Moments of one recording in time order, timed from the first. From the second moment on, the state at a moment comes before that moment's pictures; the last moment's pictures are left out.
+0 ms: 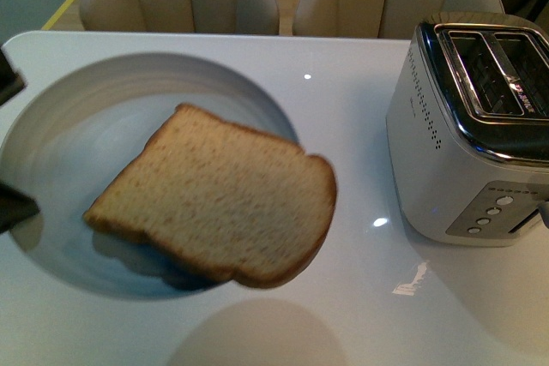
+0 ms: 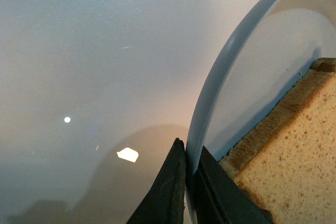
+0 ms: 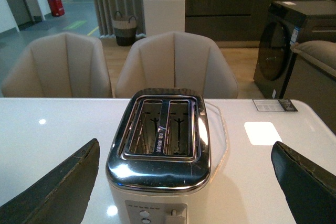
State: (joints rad) left arm -0.40 1.27 0.64 -0.31 0.00 -0.92; right arm 0.00 0.01 0.02 0.00 0.00 0.00
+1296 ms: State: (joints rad) left arm -0.67 1.36 0.95 -0.40 -0.09 -1.16; right arm 0.00 0.01 0.02 0.00 0.00 0.00
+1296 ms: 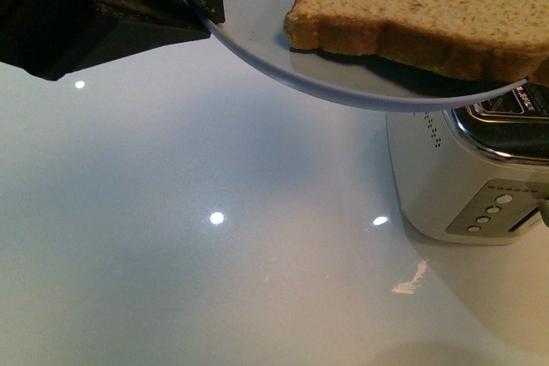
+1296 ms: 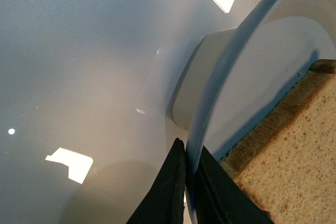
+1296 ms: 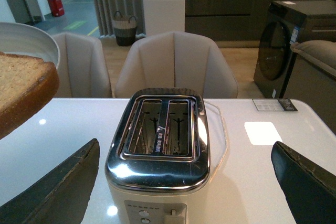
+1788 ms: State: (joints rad) left arm -0.66 1.36 0.95 -0.39 -0.08 -1.16; right arm 0.00 0.01 0.02 0.00 0.00 0.00
